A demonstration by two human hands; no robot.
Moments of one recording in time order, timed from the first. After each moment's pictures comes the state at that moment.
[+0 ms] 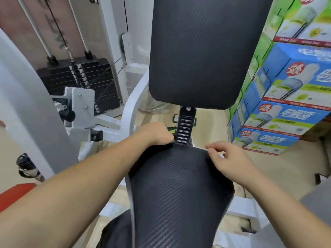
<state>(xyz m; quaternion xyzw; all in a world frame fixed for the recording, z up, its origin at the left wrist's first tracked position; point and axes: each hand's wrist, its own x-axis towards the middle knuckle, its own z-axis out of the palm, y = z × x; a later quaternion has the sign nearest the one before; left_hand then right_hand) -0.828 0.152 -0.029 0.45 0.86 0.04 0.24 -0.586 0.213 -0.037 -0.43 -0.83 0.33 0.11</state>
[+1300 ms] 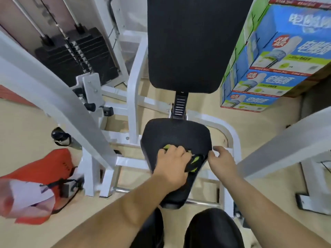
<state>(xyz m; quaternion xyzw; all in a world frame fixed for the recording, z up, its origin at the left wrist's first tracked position) -0.682 0.005 0.015 0.64 0.75 0.00 0.17 -0.539 0.111 0.034 -0.64 -0.63 0.44 0.04</state>
